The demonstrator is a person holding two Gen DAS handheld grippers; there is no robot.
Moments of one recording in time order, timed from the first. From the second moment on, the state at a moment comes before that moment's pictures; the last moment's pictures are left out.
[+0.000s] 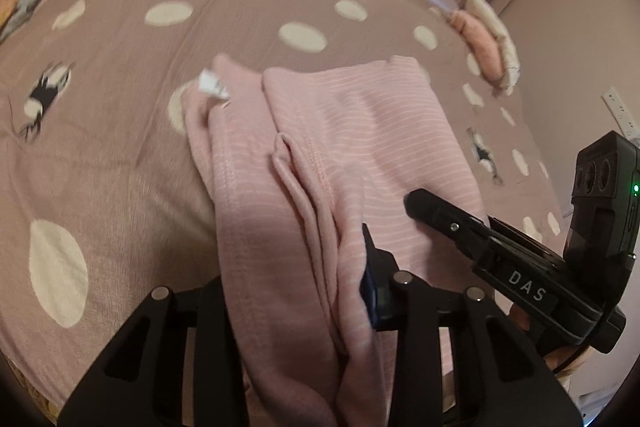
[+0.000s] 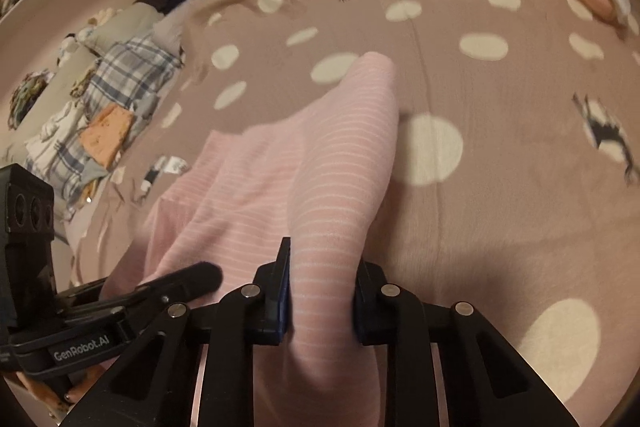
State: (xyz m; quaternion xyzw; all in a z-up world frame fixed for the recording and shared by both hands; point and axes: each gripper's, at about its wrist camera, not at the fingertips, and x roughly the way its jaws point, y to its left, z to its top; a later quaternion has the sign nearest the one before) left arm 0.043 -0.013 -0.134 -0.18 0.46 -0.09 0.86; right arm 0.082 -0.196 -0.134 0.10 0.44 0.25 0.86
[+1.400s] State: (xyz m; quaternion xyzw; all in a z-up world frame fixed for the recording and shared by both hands) left arm 0.061 -0.074 -0.128 -0.11 0.45 -0.07 0.88; right arm 0.091 -0.272 -0.133 0.14 0.42 0.16 0.88
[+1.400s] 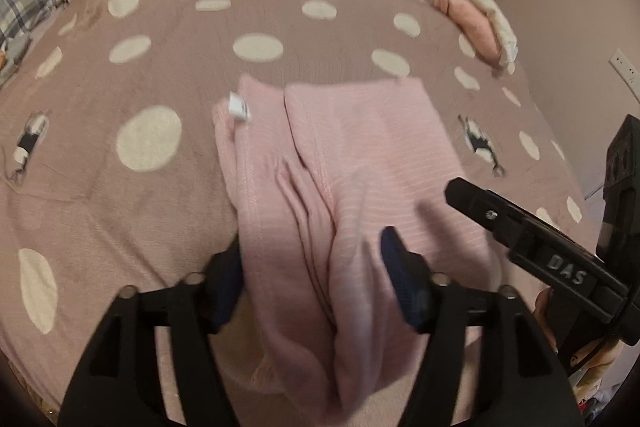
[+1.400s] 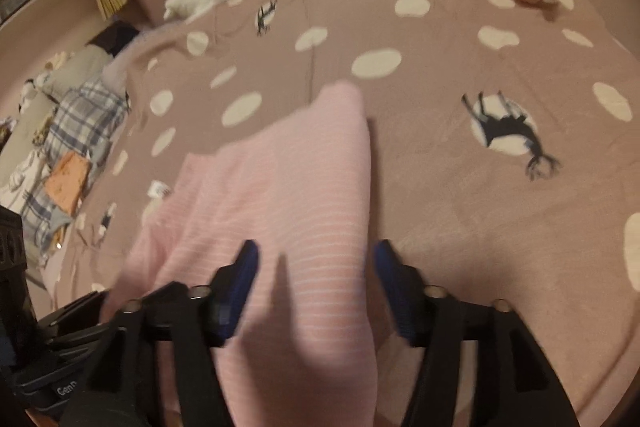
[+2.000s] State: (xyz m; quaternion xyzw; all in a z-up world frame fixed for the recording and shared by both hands) left arm 0.009 -0.051 -0.061 -0.10 0.34 -0.05 0.93; right arm 0.035 -0.282 -0.066 0.10 0.30 0.15 0.94
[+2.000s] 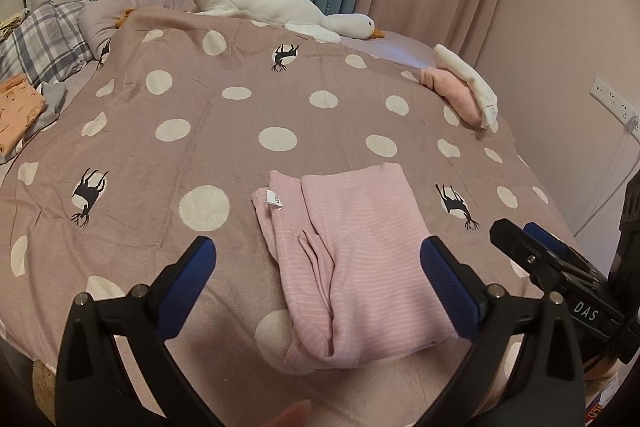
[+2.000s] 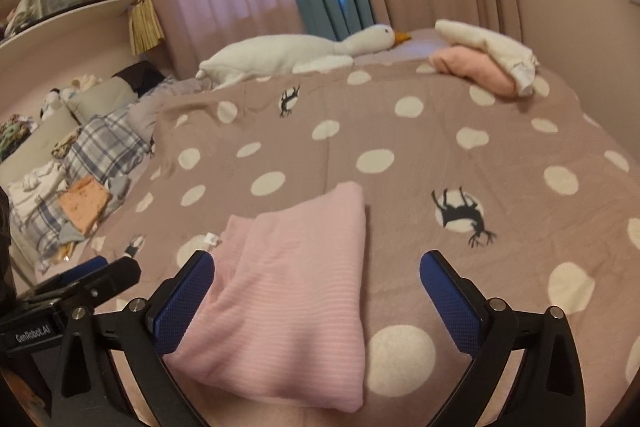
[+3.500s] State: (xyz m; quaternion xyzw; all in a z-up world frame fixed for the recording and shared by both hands) left arm 0.003 -0.048 -0.060 -0.09 0.35 -0.06 0.93; right arm 0.023 -0.268 -0.064 0.06 0.29 0.10 0.95
